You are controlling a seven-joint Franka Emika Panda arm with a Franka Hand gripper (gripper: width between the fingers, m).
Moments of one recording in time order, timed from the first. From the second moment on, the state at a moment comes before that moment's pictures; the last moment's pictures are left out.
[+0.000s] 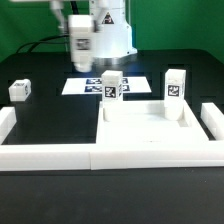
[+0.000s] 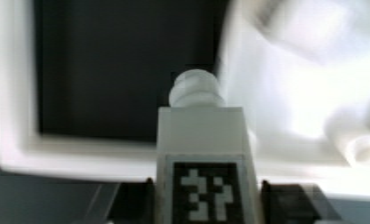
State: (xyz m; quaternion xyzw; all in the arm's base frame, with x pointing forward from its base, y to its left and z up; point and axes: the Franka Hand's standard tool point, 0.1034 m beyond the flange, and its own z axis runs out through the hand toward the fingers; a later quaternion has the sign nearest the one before) arm 0.575 -0.032 0.167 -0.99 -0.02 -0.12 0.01
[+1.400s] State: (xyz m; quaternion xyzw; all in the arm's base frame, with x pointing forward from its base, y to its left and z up) arm 0.605 0.071 0.112 -0.96 -0.01 -0.26 0.01
